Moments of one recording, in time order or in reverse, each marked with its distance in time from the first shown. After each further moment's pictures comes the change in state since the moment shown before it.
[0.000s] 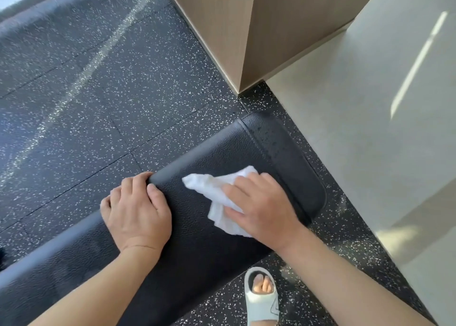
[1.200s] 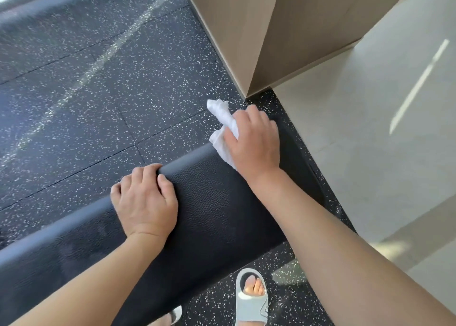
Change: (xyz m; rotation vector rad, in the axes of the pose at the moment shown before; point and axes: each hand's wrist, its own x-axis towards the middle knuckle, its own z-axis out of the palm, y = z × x) left_hand 0.001 0.000 -0.003 -0.018 -0.025 -0.028; right_hand 0.114 0.017 0.009 -0.109 -0.029 0.456
